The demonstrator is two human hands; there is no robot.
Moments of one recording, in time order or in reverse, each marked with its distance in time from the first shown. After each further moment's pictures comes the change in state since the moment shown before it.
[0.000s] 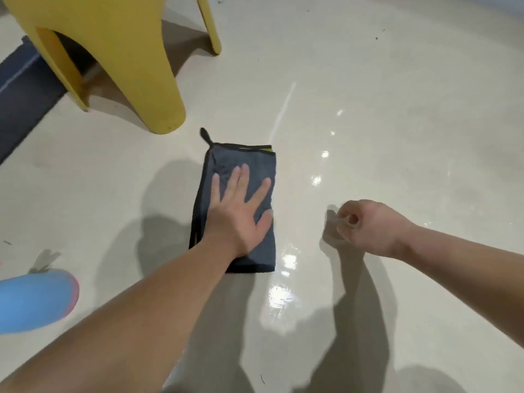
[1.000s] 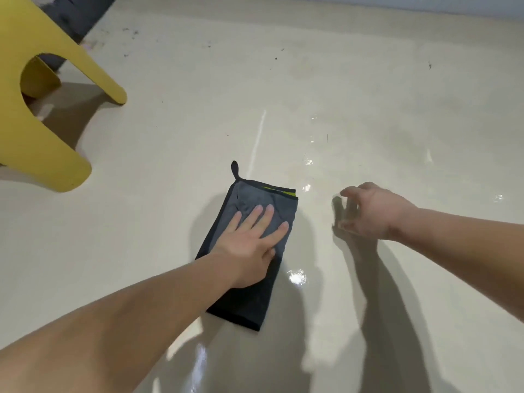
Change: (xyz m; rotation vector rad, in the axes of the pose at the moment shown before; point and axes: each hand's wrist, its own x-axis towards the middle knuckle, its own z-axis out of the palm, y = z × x) left_hand 0.062 0.203 -0.037 0.112 -0.504 0.313; right_hand 0.019 0.202 -0.067 -0.090 0.066 0.089
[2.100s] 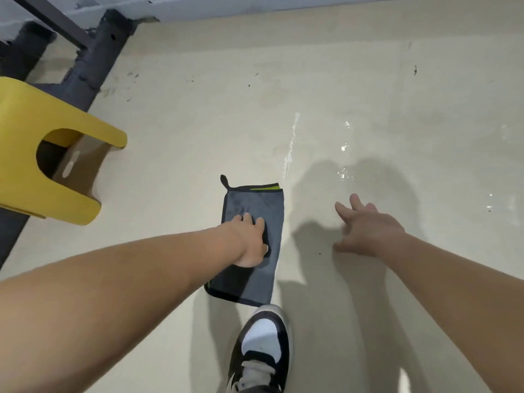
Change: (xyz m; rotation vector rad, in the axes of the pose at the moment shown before) left_hand 0.094 0.106 -0.155 0.107 -0.533 -0.331; right_hand 0.060 0.139 -0.026 0.100 -0.112 -0.087
